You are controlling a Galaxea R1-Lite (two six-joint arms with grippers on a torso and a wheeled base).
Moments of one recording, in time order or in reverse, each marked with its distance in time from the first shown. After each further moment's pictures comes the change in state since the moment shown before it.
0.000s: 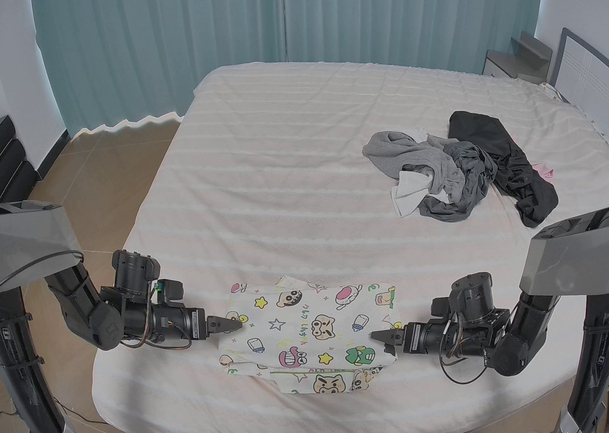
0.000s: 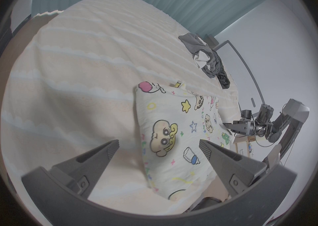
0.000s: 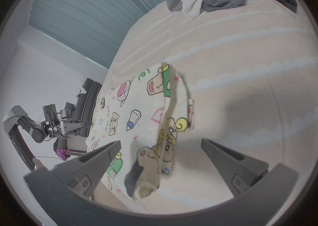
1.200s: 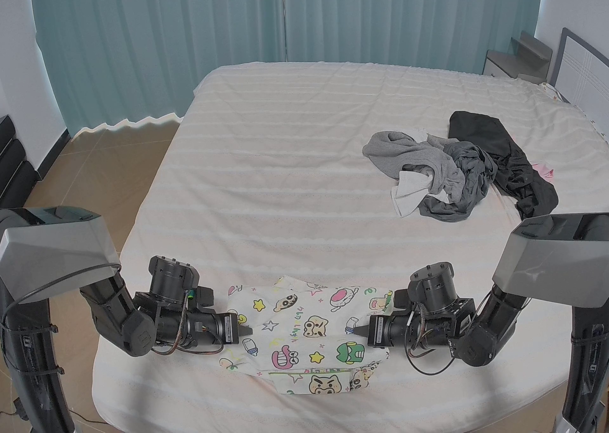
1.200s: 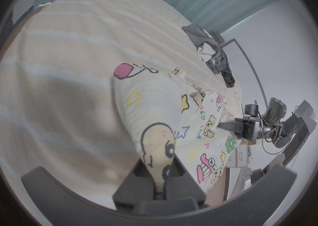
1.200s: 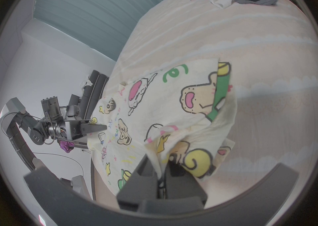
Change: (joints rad) left arm -0.138 0.098 -0.092 0.000 0.101 -0.148; right arm 0.100 0.055 -0.261 0.201 0.002 0.006
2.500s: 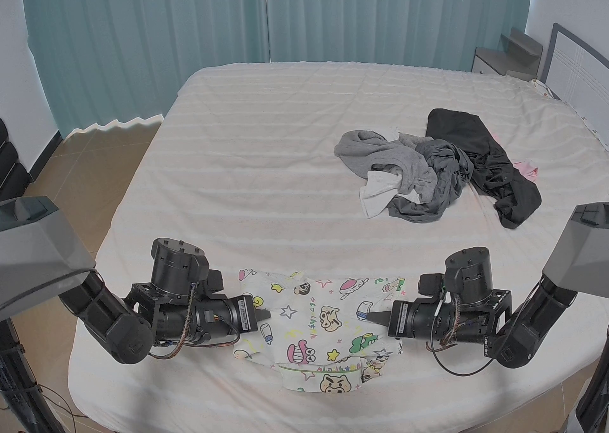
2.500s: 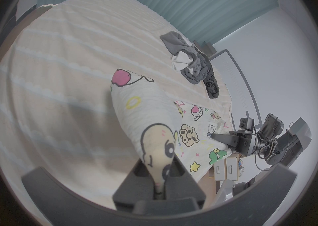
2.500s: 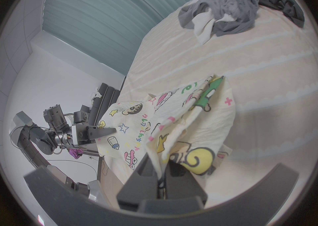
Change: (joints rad) left arm -0.152 -0.197 0.016 0.016 0.116 -0.200; right arm 0.005 -0.220 0.150 -0.063 0.000 0.060
